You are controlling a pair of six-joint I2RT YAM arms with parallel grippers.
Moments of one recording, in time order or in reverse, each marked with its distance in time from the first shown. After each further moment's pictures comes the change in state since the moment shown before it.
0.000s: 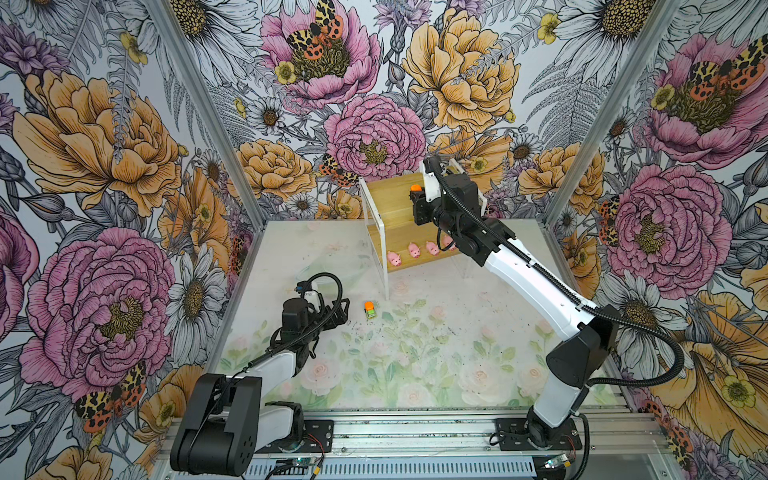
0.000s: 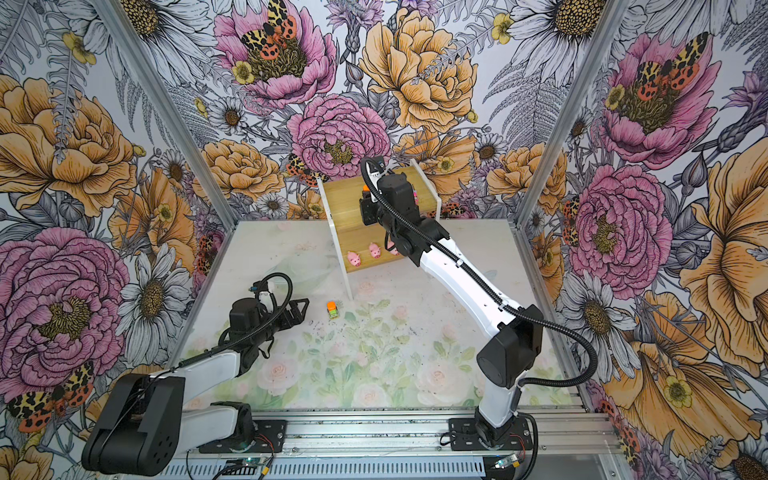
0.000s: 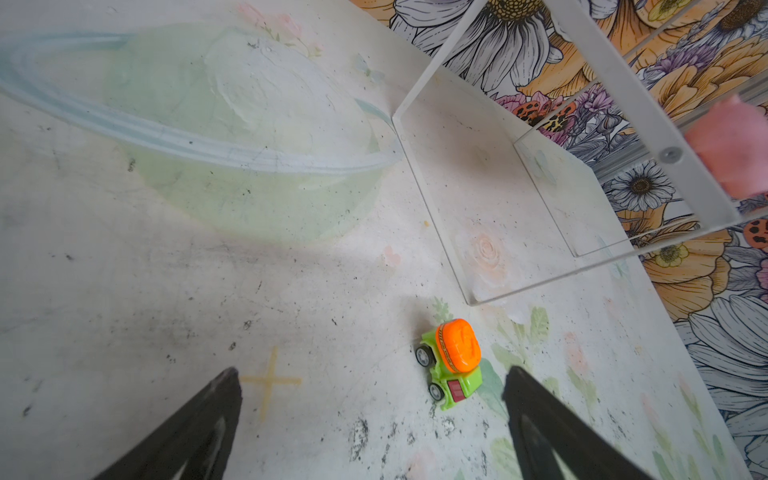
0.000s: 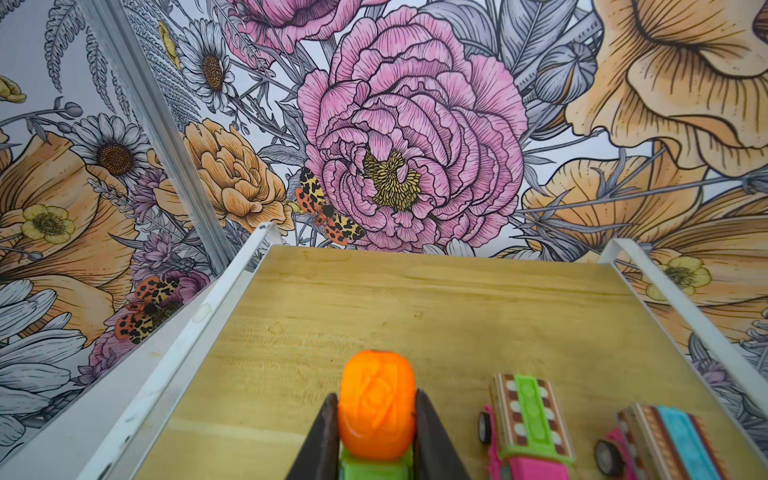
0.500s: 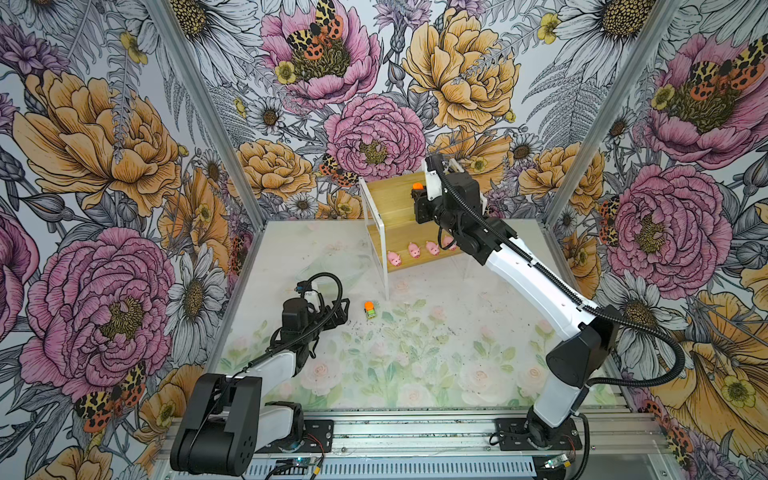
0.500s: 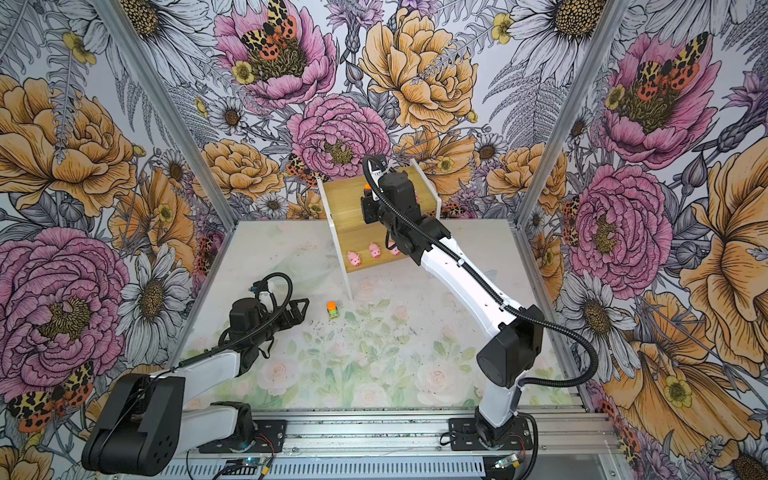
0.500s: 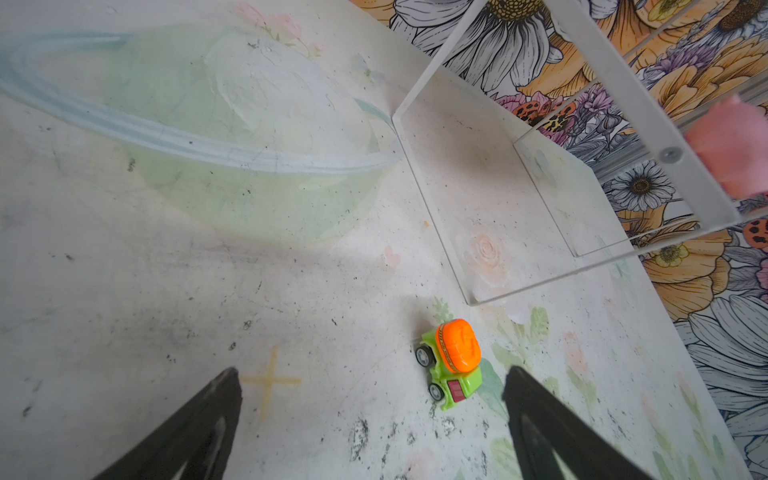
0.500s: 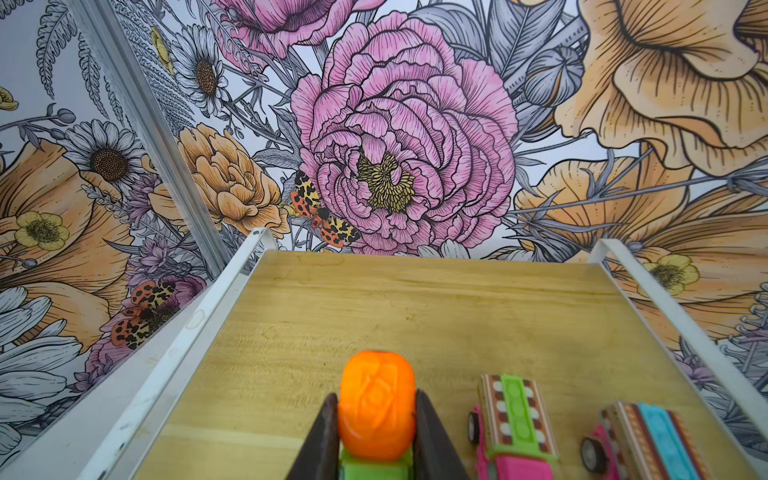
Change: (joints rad) left arm 0.000 0.000 0.000 0.000 0.000 0.000; right arm -0.006 0.000 0.010 -0.008 0.006 0.004
